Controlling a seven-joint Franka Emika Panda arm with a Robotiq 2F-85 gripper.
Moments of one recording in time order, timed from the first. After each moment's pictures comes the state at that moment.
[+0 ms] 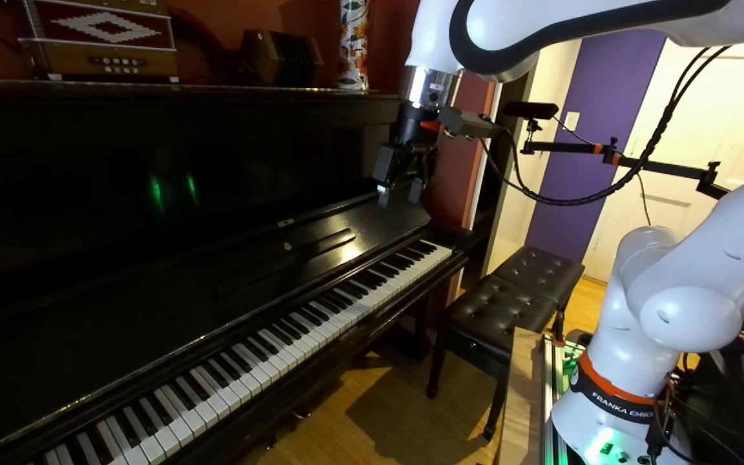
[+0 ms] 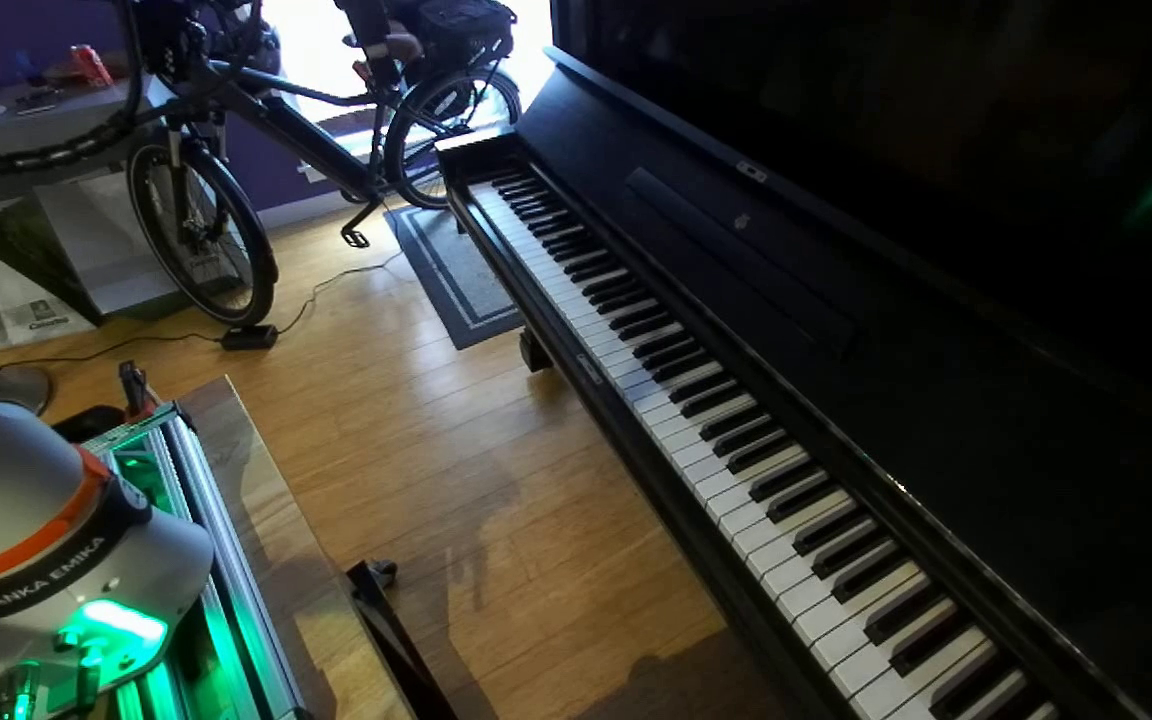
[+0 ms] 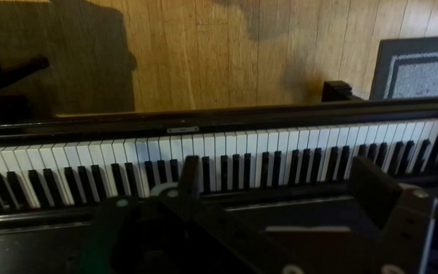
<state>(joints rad) -0.03 -0.59 0.07 -2.39 0.12 1.94 0.26</state>
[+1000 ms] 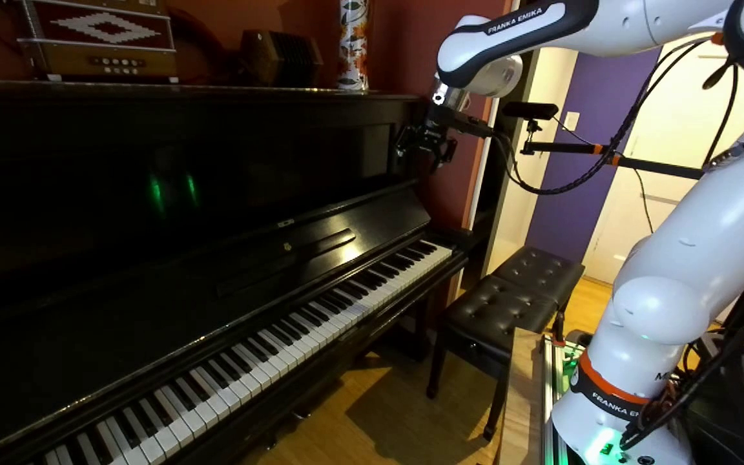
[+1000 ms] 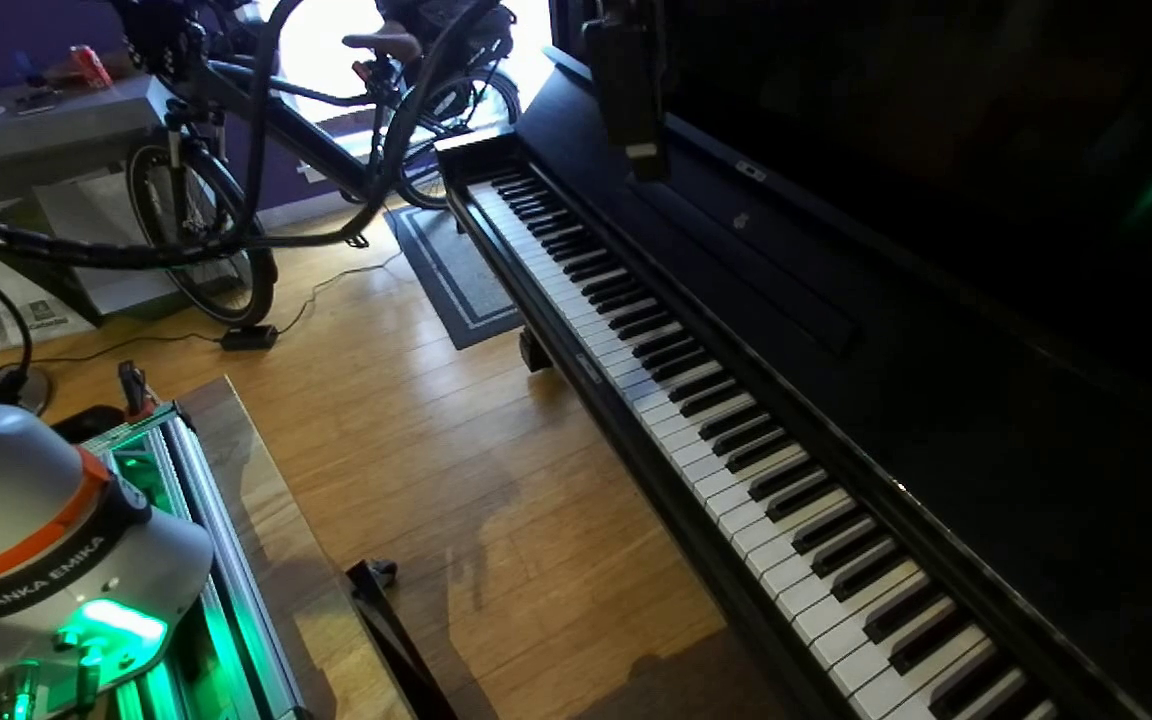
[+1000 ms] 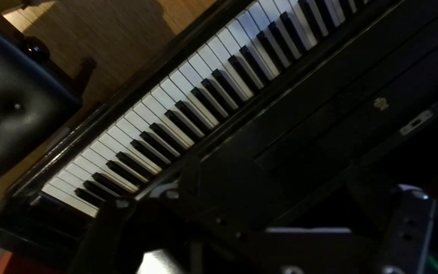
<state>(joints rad) -0.31 -0.29 -0.20 -2.20 0.11 2.18 0.37</state>
